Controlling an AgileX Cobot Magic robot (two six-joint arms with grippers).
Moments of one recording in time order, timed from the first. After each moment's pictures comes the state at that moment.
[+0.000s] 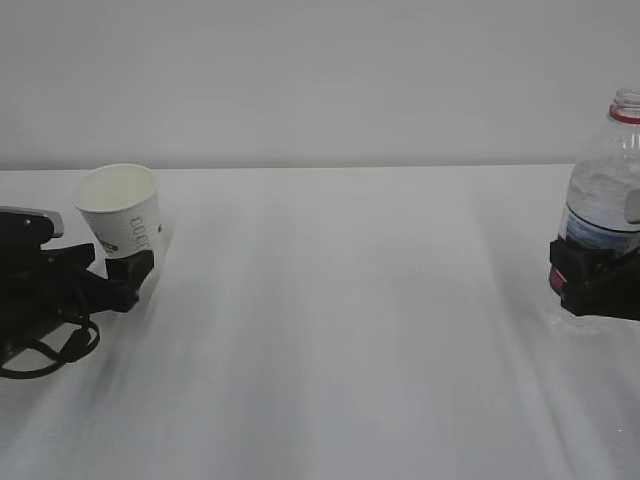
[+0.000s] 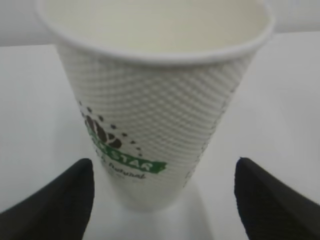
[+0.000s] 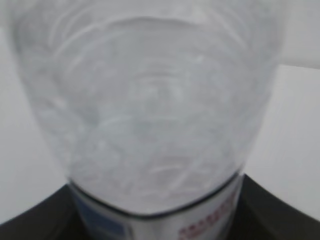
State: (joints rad) left arm -0.15 2.09 -0.53 0.13 -1.15 -0.13; right arm 0.04 1.56 -0.32 -0.17 -0.76 0.01
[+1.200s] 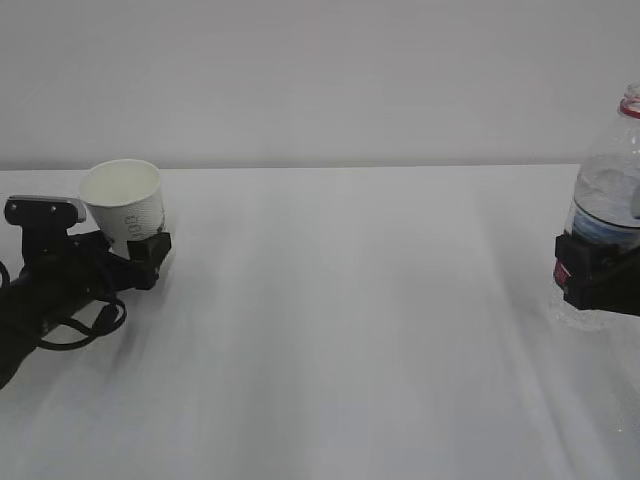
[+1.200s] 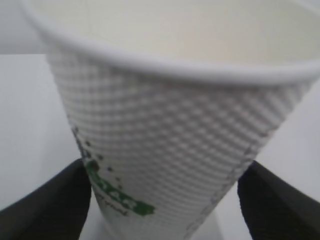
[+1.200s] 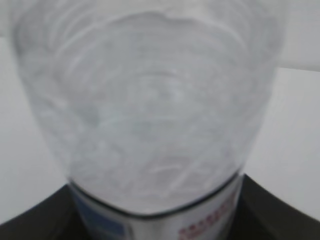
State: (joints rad) left arm -0.15 2.20 -0.70 0.13 -1.15 -0.18; right arm 0.04 1.56 -0.32 -0.13 -0.77 0.00
